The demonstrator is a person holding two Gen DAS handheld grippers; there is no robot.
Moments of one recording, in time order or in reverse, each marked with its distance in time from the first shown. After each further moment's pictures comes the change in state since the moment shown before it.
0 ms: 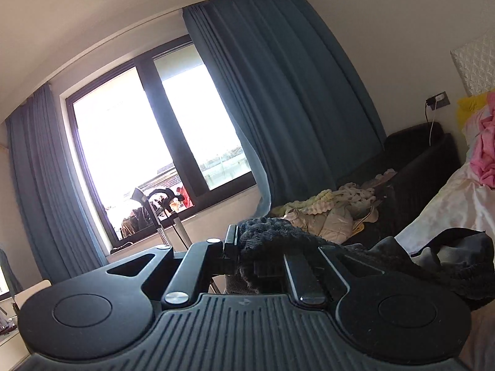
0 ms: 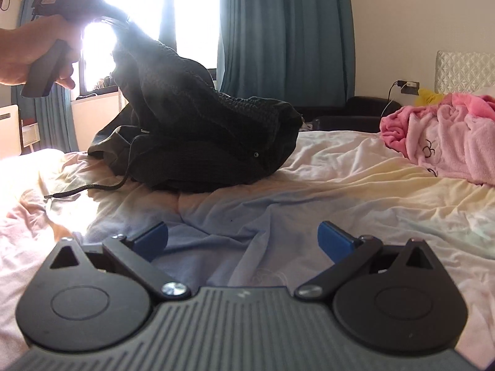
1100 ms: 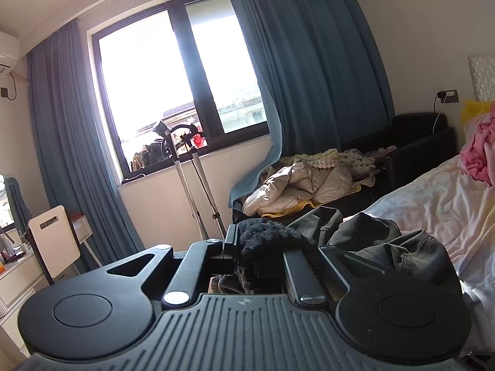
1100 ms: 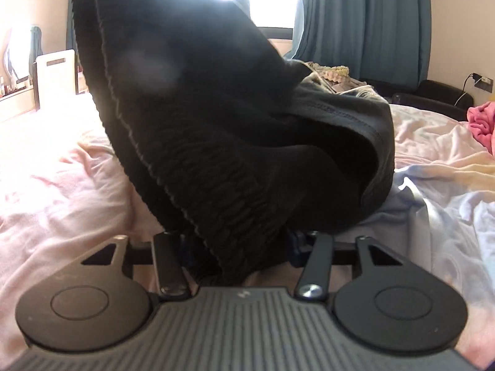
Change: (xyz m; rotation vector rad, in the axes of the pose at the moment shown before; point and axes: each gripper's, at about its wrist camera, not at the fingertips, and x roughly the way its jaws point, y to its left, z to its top) left arm -0.096 0.063 -0.049 -0.172 0.207 0.032; right arm 0.049 0.105 -0.021 -0.116 0.146 0.178
